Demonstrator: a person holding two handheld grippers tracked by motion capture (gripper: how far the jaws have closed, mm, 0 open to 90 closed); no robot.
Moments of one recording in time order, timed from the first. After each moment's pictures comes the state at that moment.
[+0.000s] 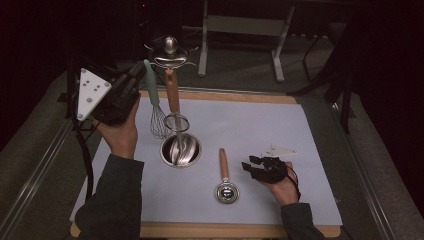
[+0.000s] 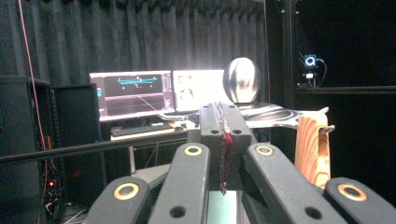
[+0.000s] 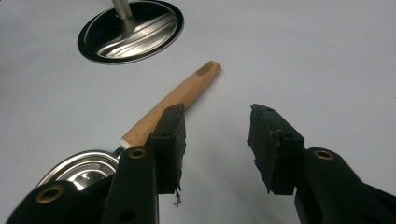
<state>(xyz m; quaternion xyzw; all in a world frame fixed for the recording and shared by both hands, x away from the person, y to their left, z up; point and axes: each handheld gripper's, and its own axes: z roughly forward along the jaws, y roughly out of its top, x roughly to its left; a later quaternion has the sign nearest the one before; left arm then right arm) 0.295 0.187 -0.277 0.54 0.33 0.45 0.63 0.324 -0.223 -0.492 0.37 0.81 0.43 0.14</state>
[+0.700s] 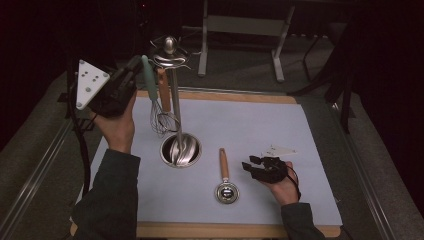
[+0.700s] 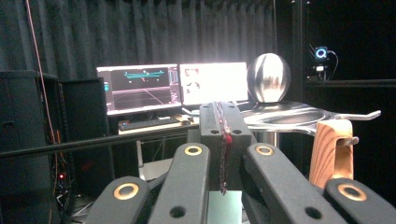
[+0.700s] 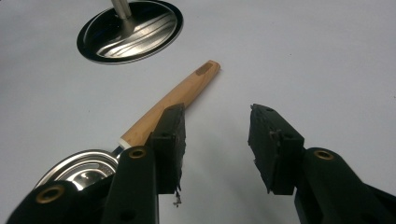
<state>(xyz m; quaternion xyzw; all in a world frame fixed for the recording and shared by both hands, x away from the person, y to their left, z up) 0.307 0.194 -0.272 0.55 0.34 0.45 0.62 0.324 -0.224 -0.492 0.37 0.81 0.43 0.14</state>
